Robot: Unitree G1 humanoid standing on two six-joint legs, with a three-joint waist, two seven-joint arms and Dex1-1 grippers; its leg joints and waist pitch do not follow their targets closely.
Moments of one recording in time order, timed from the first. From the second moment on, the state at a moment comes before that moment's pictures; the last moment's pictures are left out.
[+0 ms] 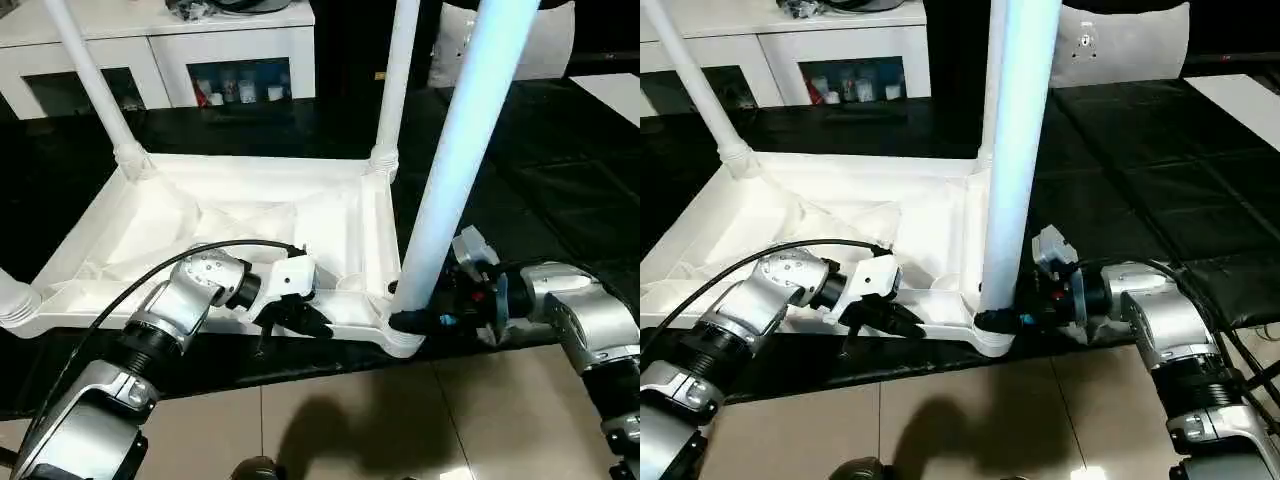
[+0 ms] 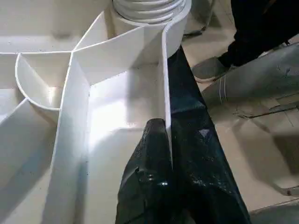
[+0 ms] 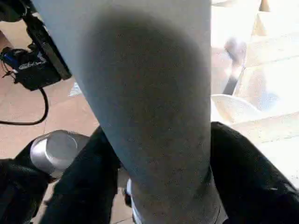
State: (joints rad) left arm -0.63 0.39 -0.39 0.54 0.02 0.02 -1.40; right arm -0.46 -0.55 0.16 0.37 0.31 0.29 1.47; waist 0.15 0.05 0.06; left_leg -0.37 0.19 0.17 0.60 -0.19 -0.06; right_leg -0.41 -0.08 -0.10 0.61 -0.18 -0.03
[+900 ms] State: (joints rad) left arm -0.68 0.10 -0.26 0.60 0.07 0.37 -0.78; right arm -0.62 -0.21 -0.05 0.54 0.15 0.35 0.52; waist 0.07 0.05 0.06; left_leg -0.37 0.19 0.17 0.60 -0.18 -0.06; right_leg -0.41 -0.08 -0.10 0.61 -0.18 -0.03
